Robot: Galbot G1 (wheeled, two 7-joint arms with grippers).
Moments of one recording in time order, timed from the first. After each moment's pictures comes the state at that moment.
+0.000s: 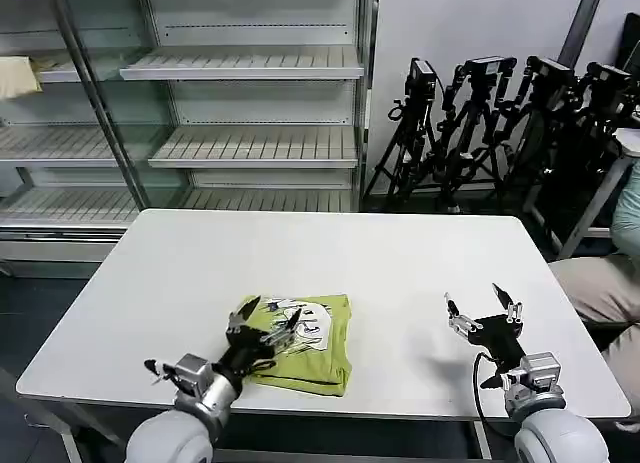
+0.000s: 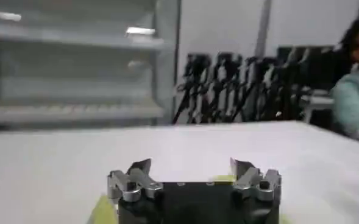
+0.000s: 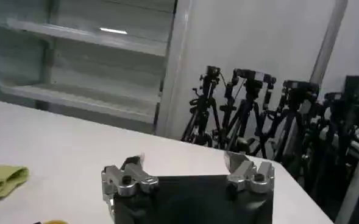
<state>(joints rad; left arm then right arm) 1.34 -1.23 -0.34 -2.18 -0.36 0.49 -0.03 -1.41 1.10 0.60 2.16 0.29 -0.34 0.08</state>
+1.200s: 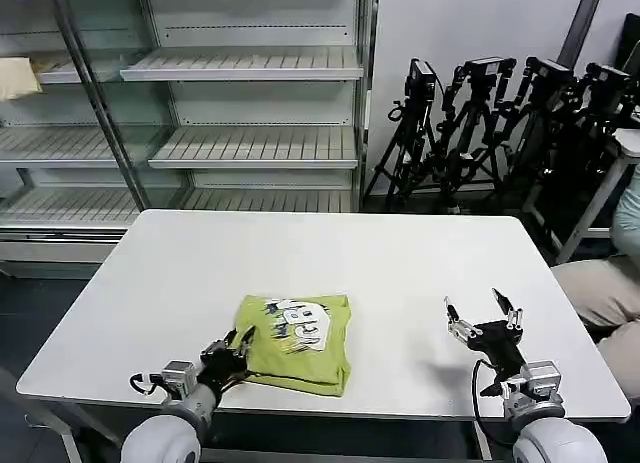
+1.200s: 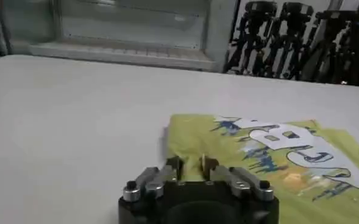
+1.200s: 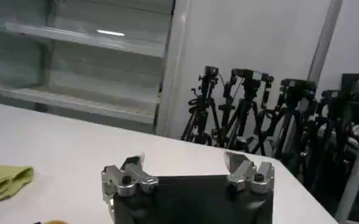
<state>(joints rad) 1.35 -1.23 -0.41 -2.04 -0.46 0.56 -0.13 -1.44 1.12 0.61 2.17 0.28 -0.33 0.08</state>
